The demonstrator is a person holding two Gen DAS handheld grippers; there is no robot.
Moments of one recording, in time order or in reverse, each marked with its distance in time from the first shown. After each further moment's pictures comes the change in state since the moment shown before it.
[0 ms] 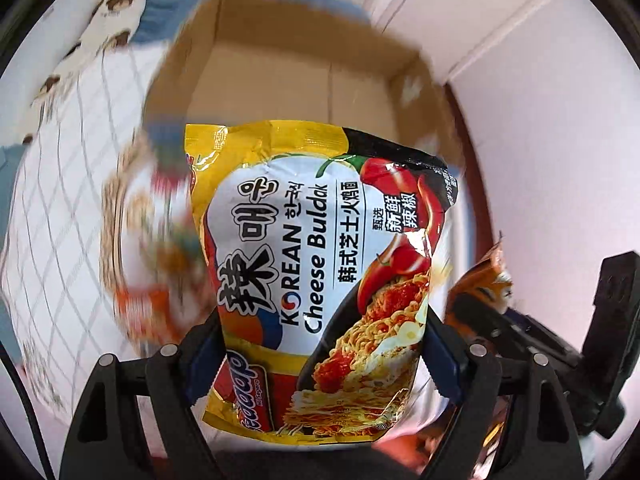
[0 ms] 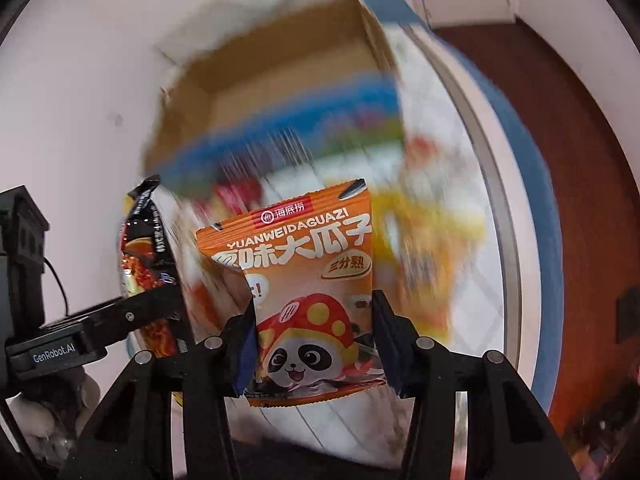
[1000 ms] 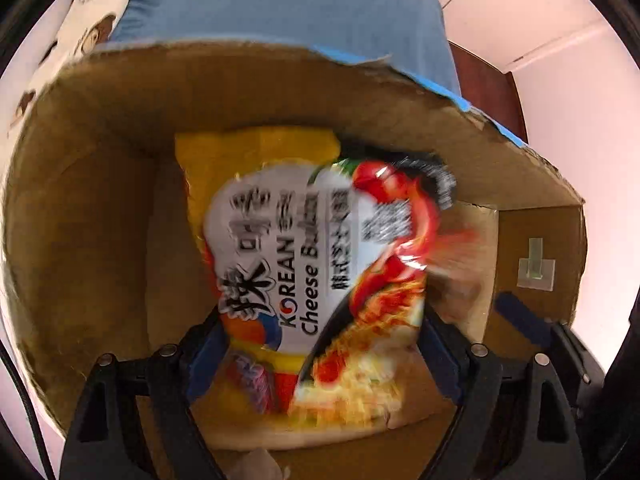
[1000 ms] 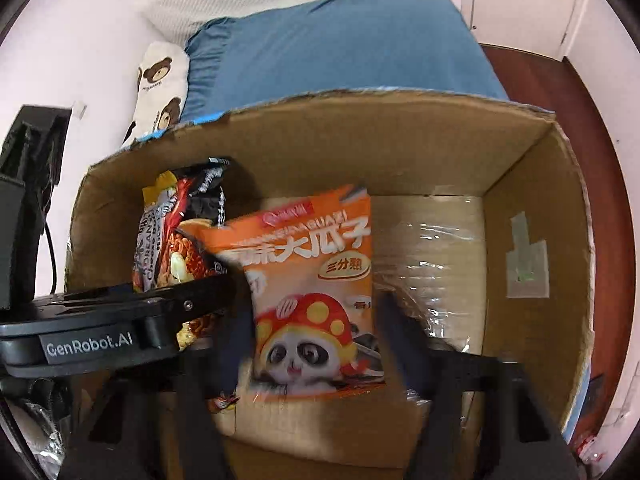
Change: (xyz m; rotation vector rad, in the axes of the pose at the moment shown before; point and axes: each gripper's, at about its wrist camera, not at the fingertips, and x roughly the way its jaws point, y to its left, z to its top) left arm 0.195 0.086 0.081 -0.188 0.414 0.130; right arm 0.221 0.040 0.286 -0.126 0.155 -0.107
